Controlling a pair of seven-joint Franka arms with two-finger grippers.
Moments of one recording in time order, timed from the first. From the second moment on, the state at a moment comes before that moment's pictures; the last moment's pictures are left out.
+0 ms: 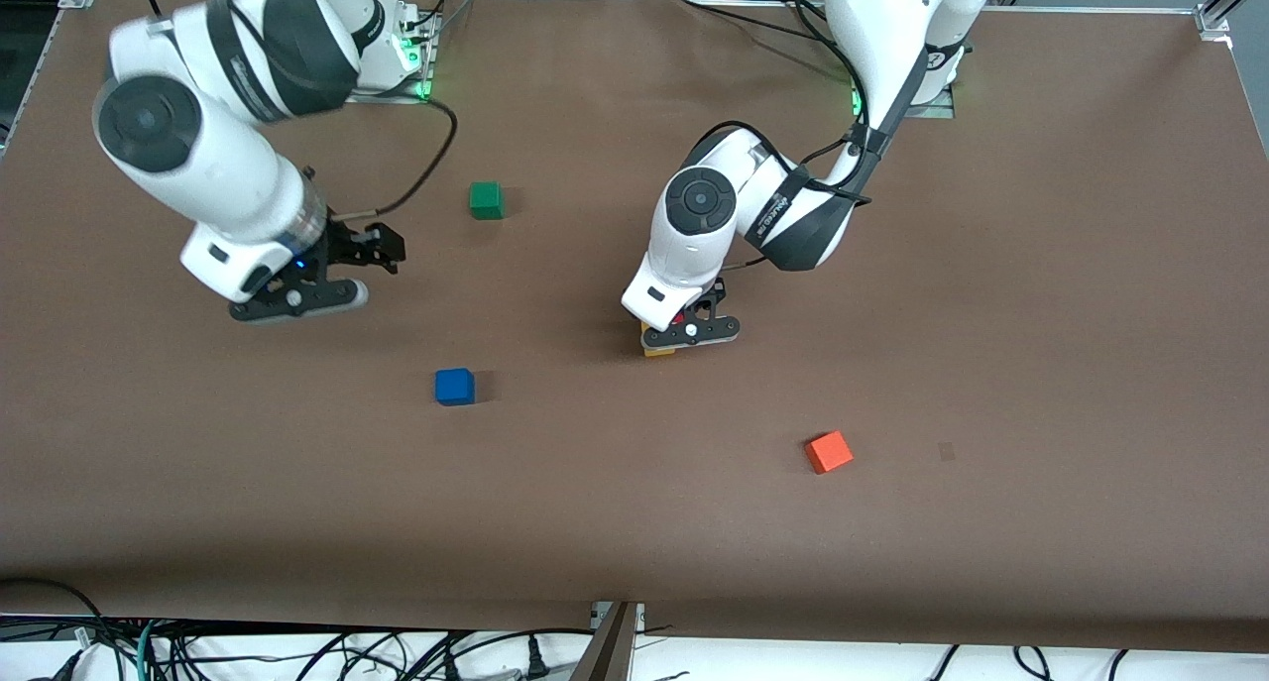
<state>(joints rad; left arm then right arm) -0.60 0.68 -0.10 -1.45 -0.01 2.14 -0.86 0.17 0.26 0.17 -1.63 -0.05 1.77 0.14</state>
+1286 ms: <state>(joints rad) -0.65 0.75 -0.09 -1.41 -0.01 2.15 -0.88 0.17 0.29 0.16 -1.62 -0.04 1.82 0.13</state>
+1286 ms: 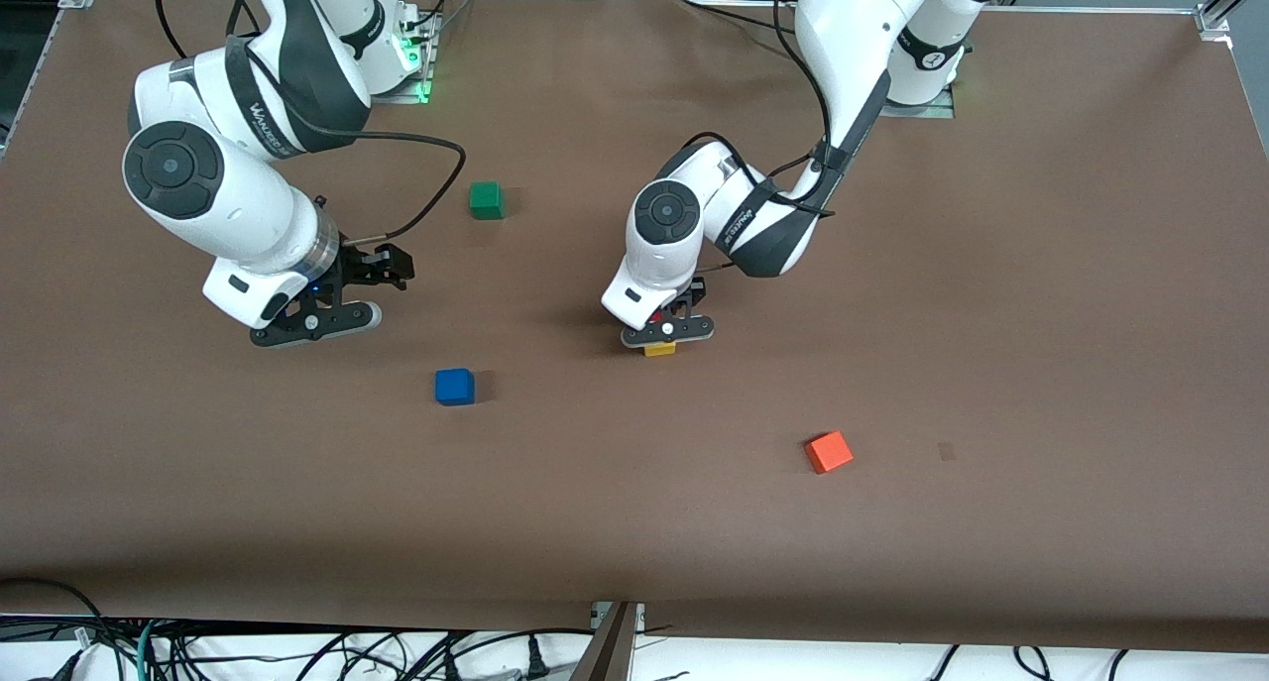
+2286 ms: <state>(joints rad) -0.65 0.76 -0.09 -1.41 0.03 2.16 -0.88 0.19 0.70 0.16 -1.55 -0.04 2.26 0.18</state>
